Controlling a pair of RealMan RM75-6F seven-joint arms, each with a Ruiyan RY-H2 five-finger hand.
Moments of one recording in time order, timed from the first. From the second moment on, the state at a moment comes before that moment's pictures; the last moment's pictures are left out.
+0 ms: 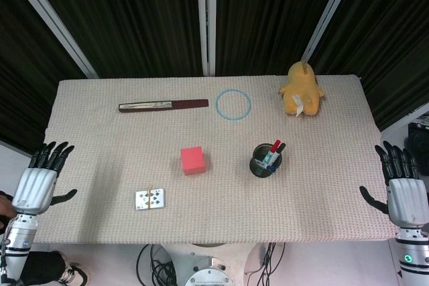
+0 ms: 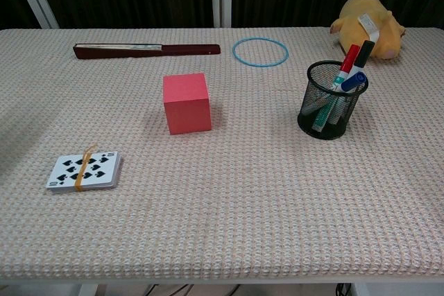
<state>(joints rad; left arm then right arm) -0.20 -1.16 -0.05 -1.59 1.52 1.44 0.11 0.06 -1.17 0.11 -1.61 -1.53 1.59 -0.02</state>
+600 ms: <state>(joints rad) -0.21 -1.17 -0.05 -1.58 1.52 1.42 0.11 0.13 -1.17 0.11 -1.66 -1.60 1.54 -0.09</state>
